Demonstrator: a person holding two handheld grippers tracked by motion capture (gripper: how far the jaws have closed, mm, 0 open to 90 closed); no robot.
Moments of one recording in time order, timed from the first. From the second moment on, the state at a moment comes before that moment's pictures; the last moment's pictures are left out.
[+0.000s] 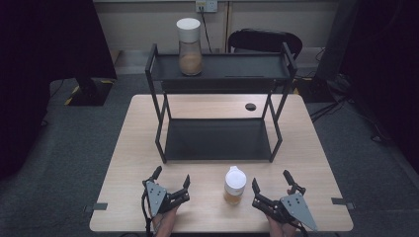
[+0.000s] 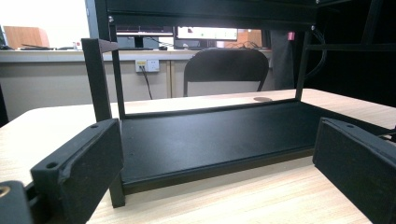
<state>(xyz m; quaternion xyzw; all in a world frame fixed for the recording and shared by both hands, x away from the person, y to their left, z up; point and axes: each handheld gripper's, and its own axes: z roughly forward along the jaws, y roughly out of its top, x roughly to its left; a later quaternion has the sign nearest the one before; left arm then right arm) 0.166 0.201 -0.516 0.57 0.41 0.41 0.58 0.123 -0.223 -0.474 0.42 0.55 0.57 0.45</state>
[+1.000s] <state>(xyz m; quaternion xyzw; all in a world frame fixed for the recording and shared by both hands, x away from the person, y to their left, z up) 0.166 0.200 -0.516 0.57 0.41 0.42 0.58 0.110 -0.168 -0.469 0.39 0.57 0.59 0.42</state>
